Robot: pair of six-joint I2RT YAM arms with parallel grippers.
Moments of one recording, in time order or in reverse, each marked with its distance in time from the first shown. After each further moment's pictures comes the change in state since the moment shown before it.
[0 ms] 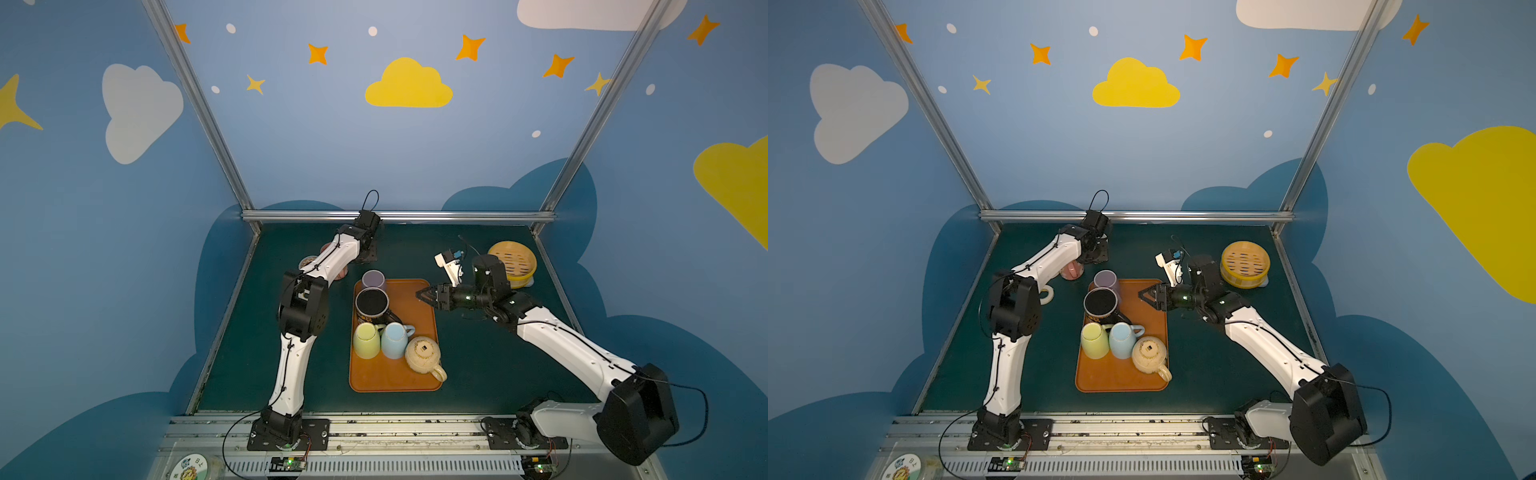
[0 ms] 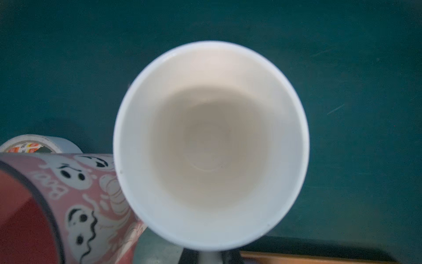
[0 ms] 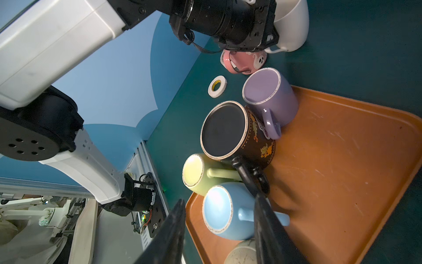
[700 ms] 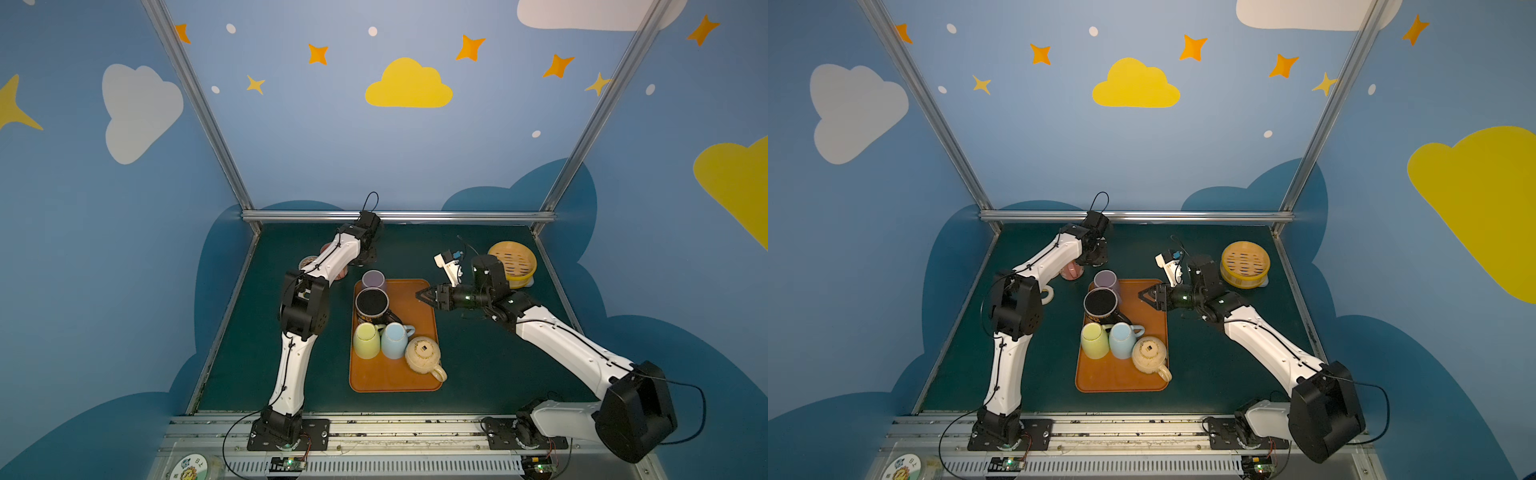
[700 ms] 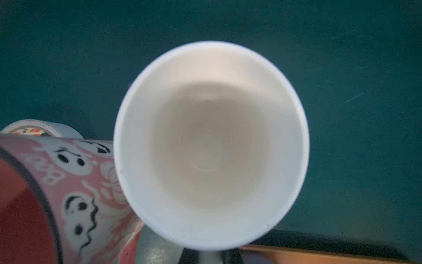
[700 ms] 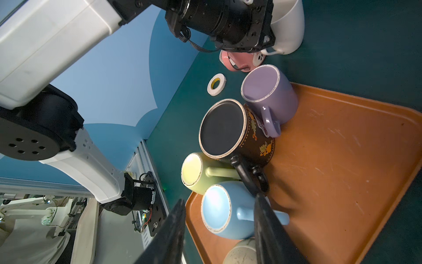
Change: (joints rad) left arm -0.001 0.016 0.021 -0.059 -0.006 -0.024; right arm -0.010 0.010 0.000 0.000 -0.009 0.001
